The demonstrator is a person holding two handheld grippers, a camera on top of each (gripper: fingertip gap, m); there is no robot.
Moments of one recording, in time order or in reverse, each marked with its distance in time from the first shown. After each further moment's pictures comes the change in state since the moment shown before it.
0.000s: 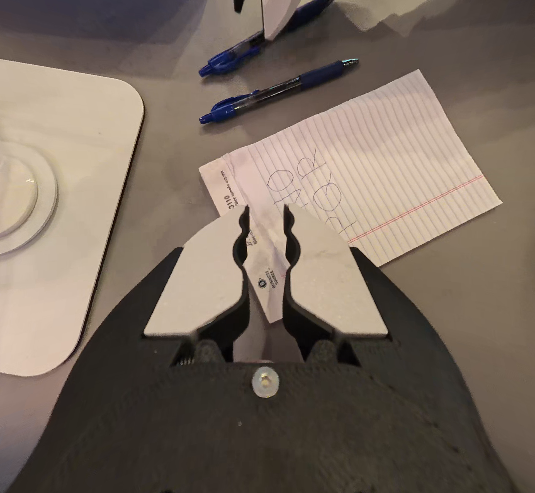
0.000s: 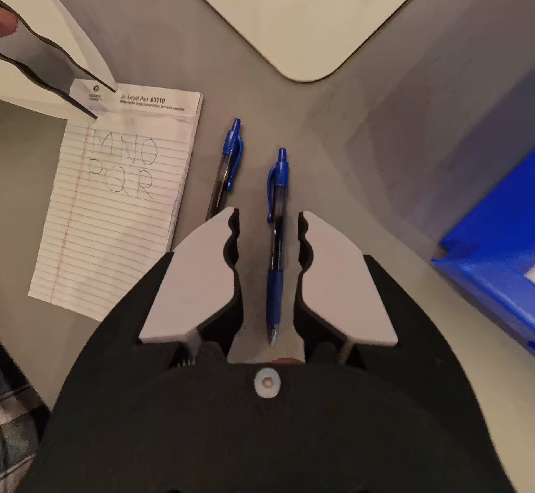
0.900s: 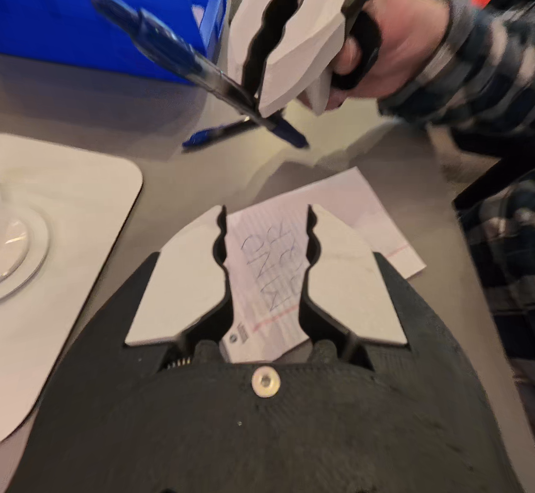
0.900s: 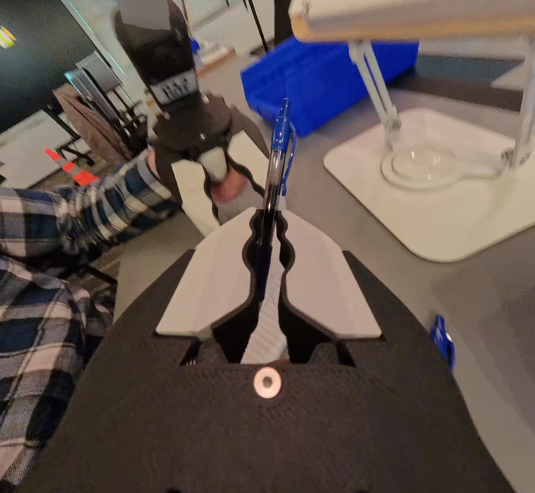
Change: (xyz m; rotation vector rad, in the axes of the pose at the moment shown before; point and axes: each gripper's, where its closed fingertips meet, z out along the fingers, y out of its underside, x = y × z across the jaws) left arm 0.016 -0.053 -0.016 0.273 0.081 -0.081; right arm -0.095 -0.087 -0.041 0.578 -0.460 -0.070
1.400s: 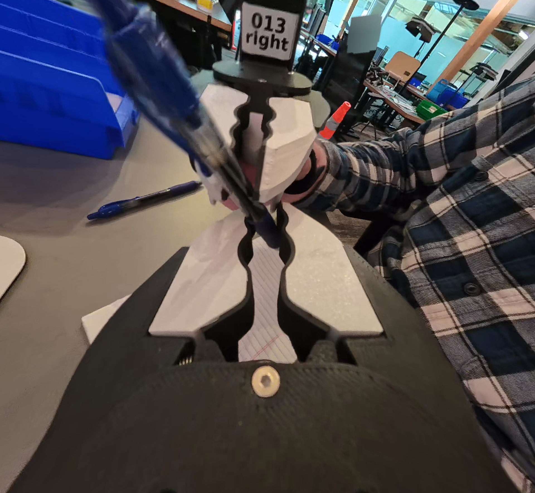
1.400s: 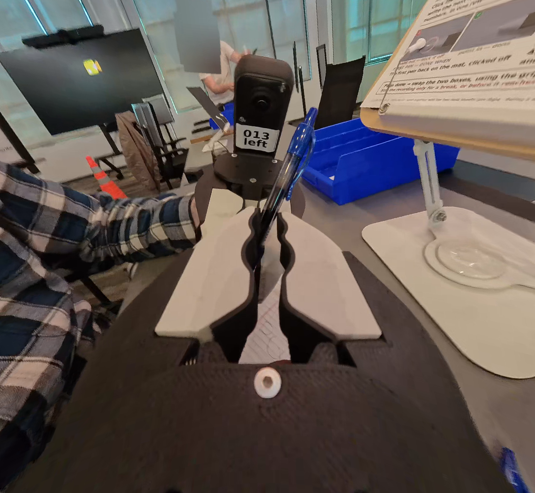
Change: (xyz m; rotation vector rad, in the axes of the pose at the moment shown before) left arm 0.053 -0.047 -0.001 0.264 0.311 -0.112; right arm -0.050 -0.021 0.018 0.191 -0.123 -0.207
